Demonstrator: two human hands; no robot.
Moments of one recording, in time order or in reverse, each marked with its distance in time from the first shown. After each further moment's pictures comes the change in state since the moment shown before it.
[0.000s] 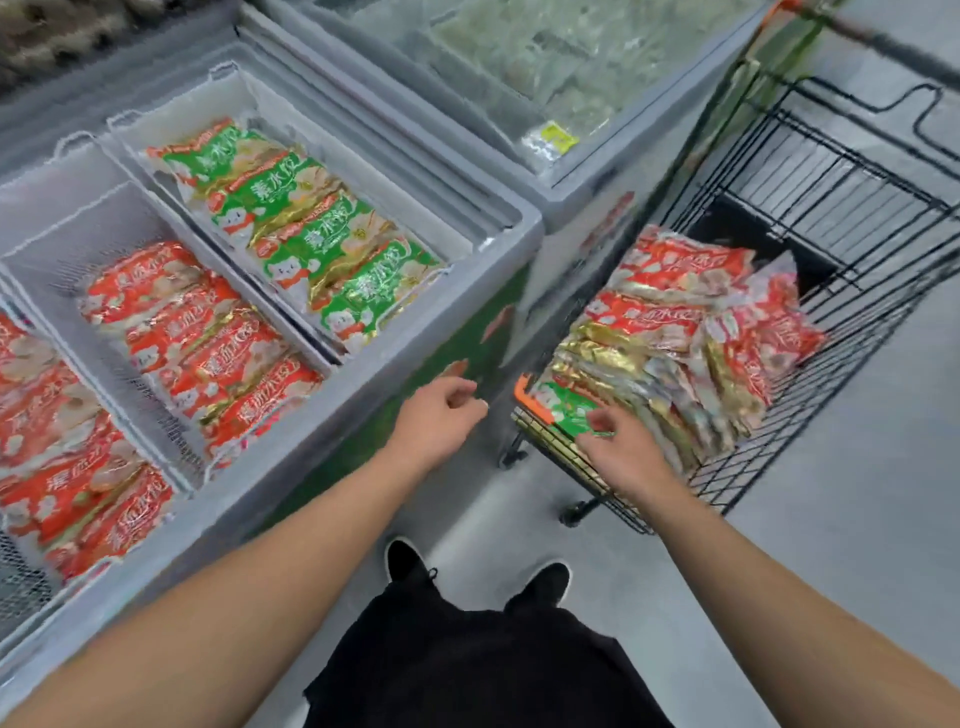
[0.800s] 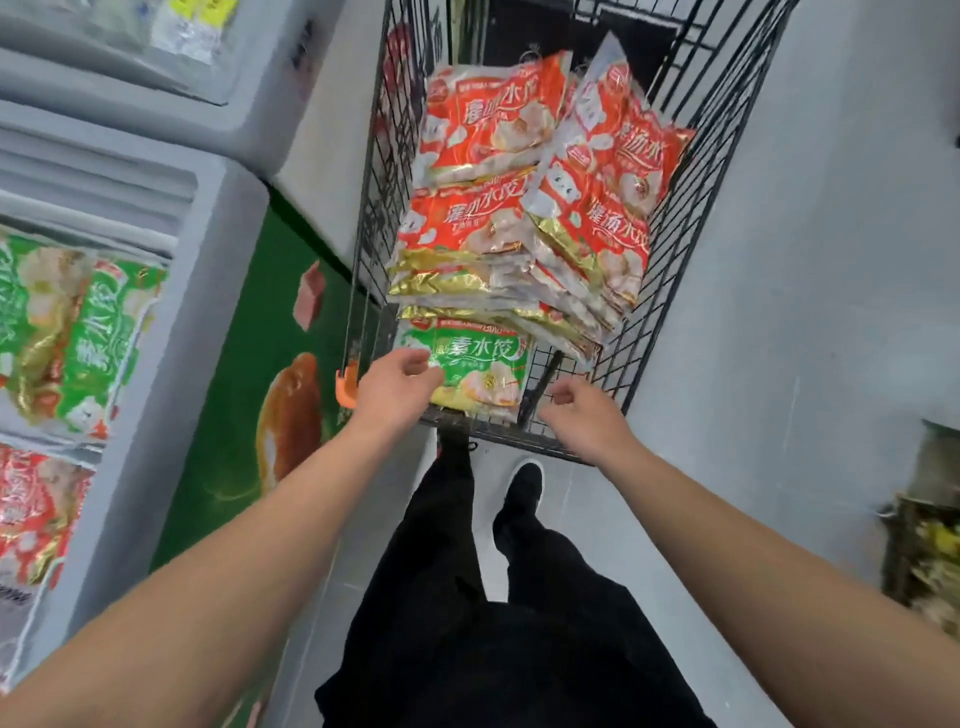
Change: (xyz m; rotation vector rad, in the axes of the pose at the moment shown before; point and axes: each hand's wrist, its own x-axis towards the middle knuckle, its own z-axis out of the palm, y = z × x) left_hand 0.102 0.072 0.193 0.283 -0.311 -0.035; right_hand 0.069 0.167 -0.057 0.276 -0.036 0.361
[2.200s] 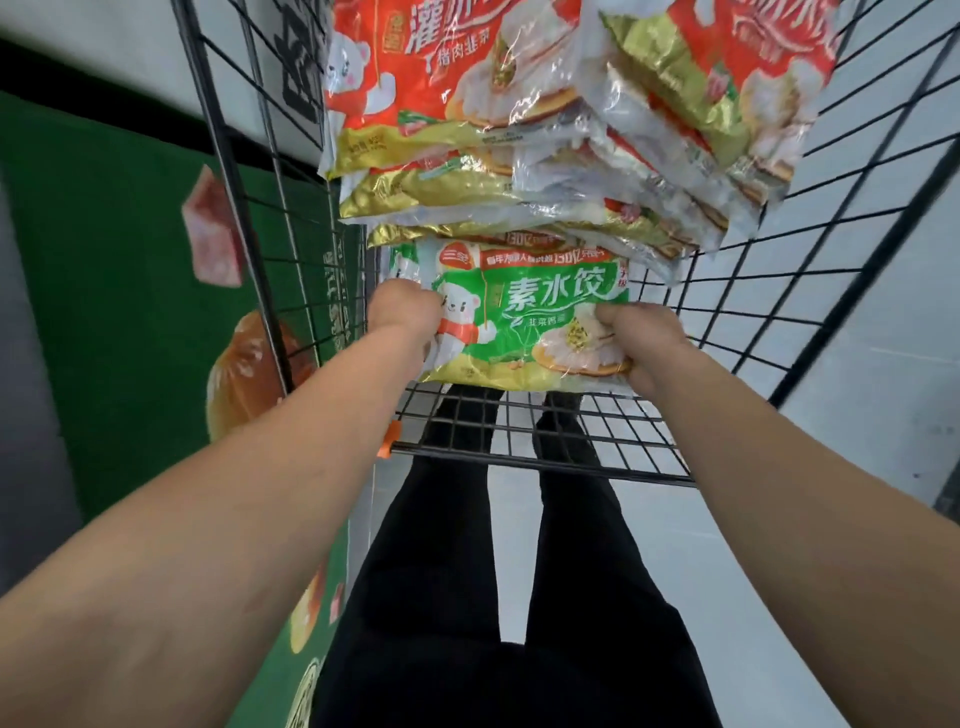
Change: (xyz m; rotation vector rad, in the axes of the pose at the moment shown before) left_hand 0.196 -0.053 0.076 0.012 -0.016 -0.542; right_hand 0.191 0.059 0.069 0.768 0.047 0.674
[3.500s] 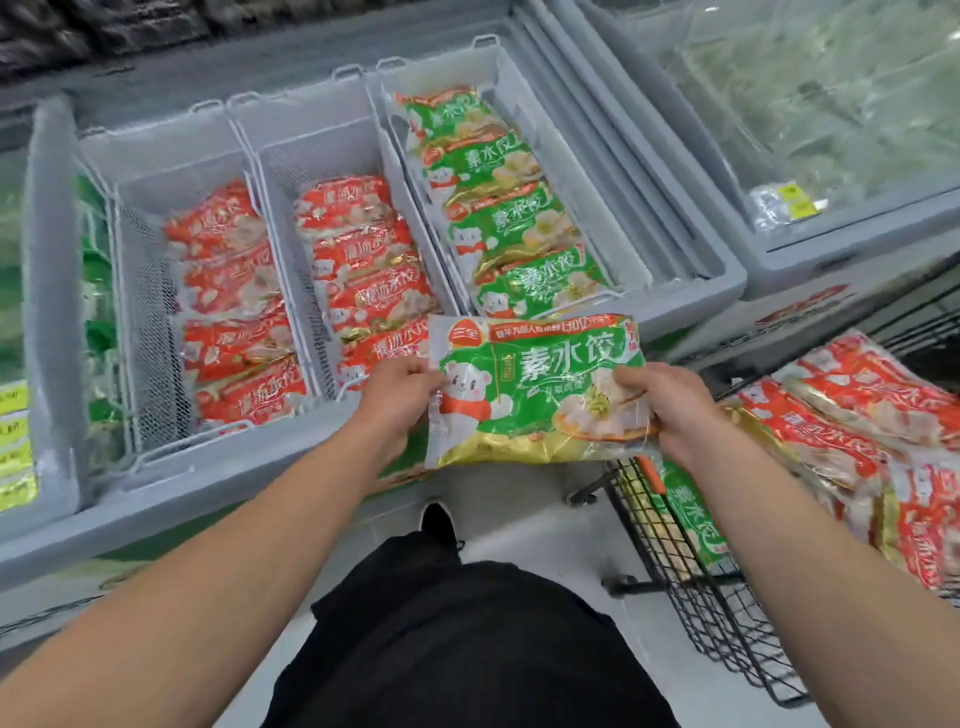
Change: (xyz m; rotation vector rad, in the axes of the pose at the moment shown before) left_hand -0.245 -0.360 -0.247 -1.161 0.402 0.175; right_hand -0.388 0.074 0.176 -0.742 -0.557 -0.798
